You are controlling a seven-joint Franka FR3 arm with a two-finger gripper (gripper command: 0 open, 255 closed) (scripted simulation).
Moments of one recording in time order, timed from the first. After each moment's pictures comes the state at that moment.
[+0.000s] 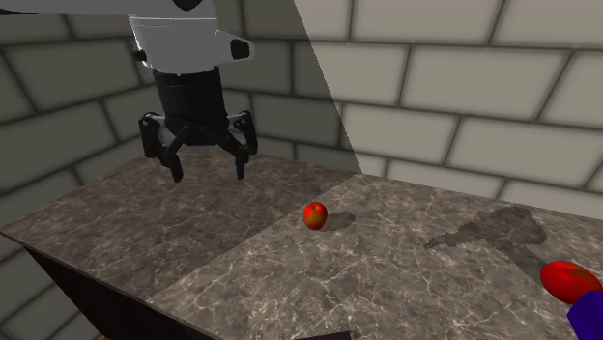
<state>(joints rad) -0.01 -0.80 0.02 -2.28 0.03 1.49 0.04</state>
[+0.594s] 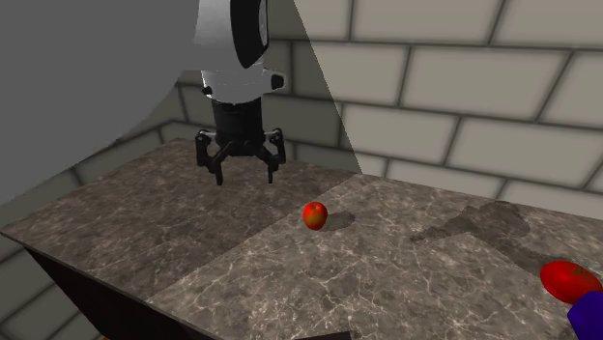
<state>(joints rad) -0.03 -0.65 -0.06 -2.32 -0.01 1.68 -0.05</state>
